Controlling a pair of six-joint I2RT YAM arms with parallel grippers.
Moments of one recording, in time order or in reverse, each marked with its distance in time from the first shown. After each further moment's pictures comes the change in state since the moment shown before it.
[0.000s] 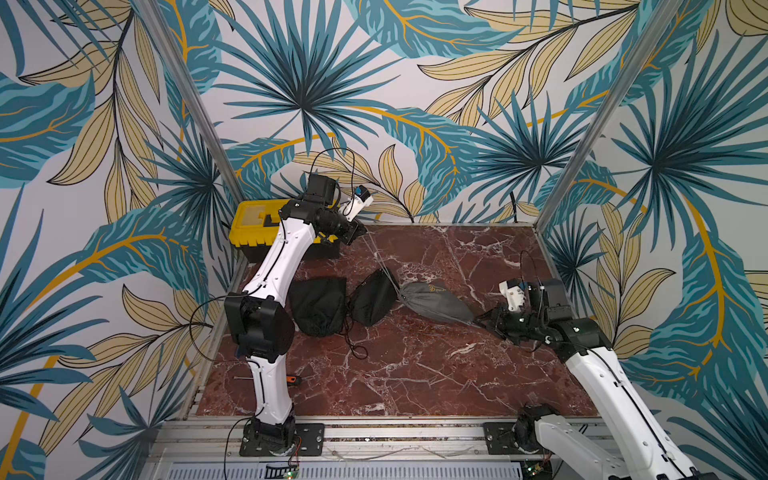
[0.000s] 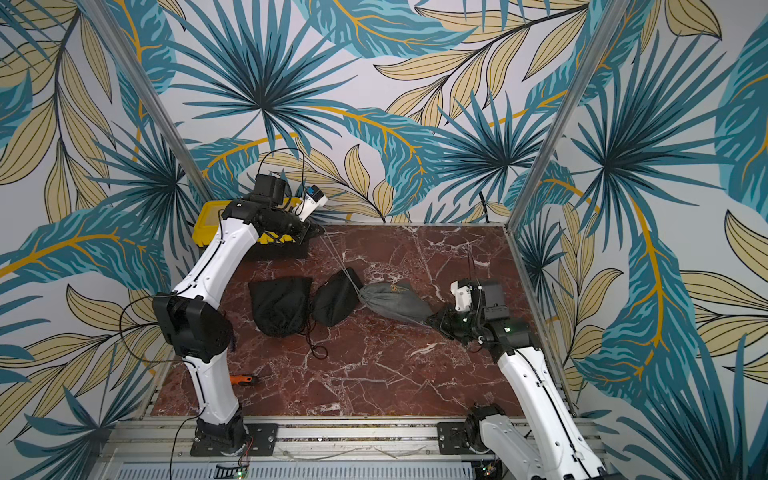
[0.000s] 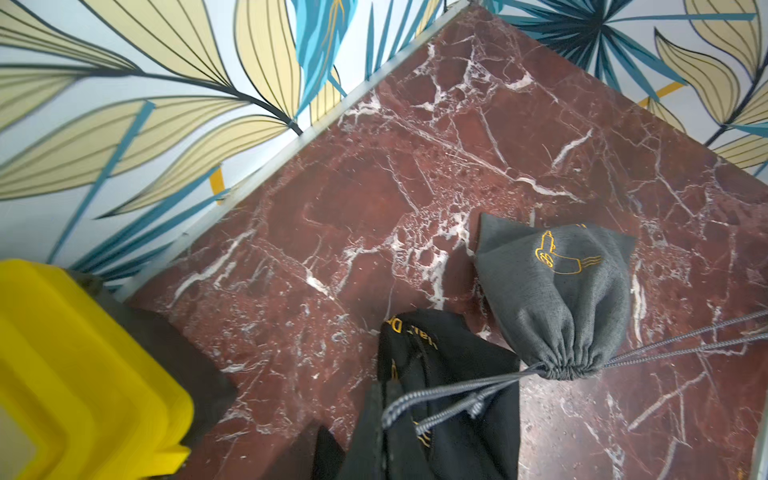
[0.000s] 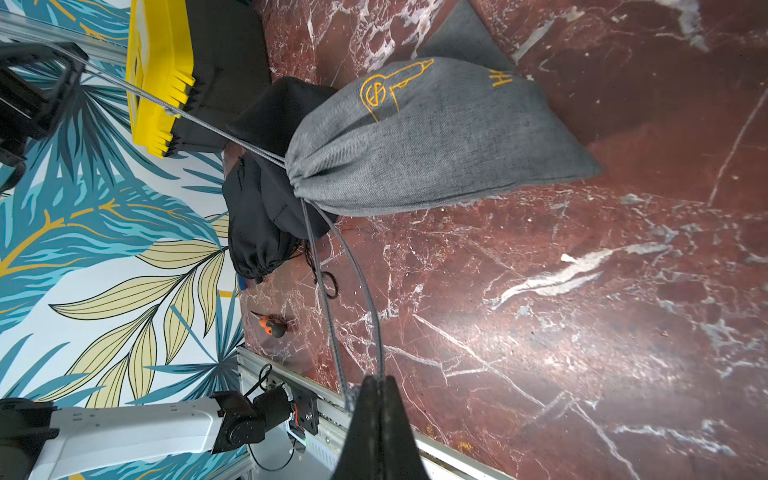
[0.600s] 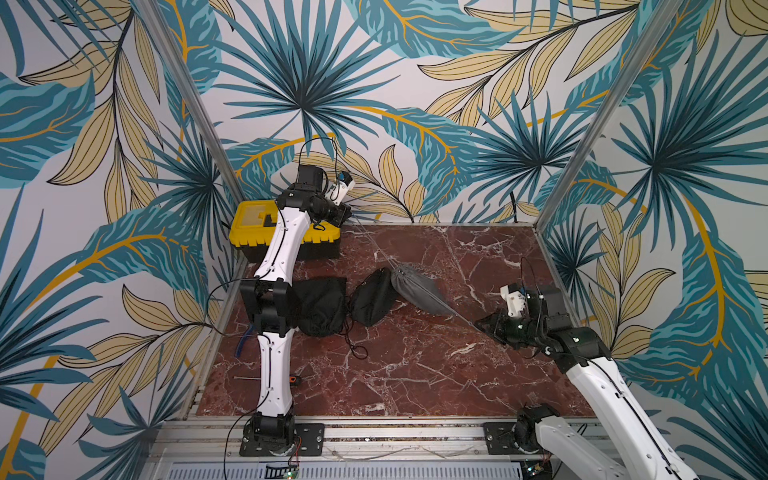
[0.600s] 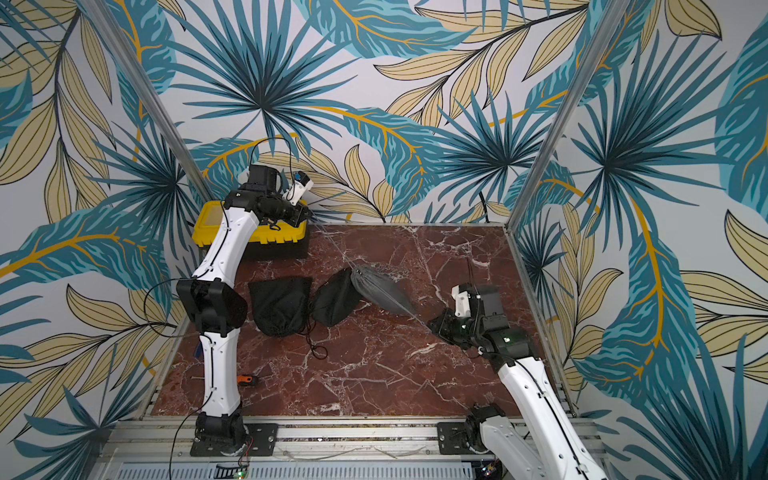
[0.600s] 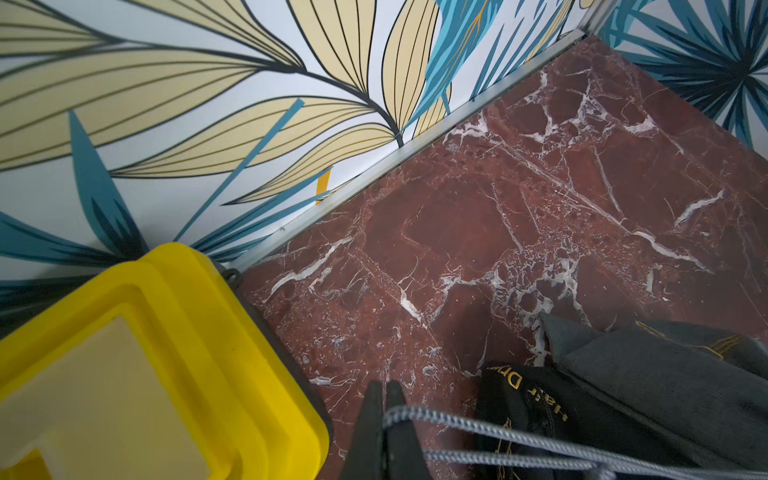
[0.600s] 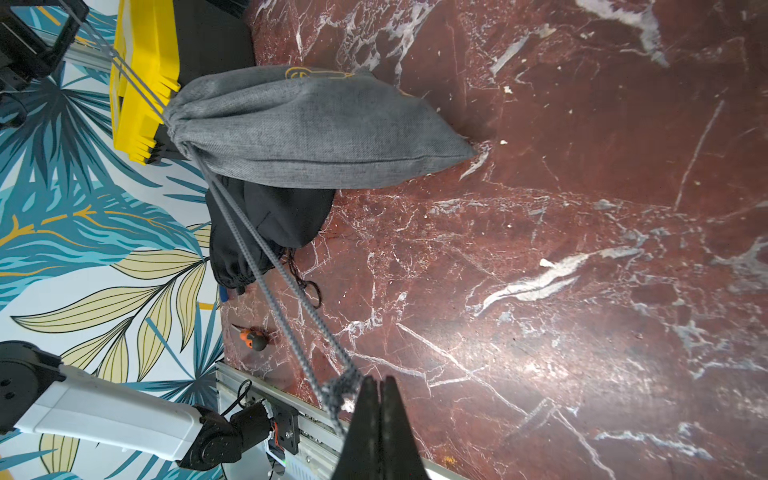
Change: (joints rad) left arm 0.100 0.273 0.323 -0.025 -0.059 -0.069; right arm 0.018 -0.083 -0.070 0.014 0.086 0.010
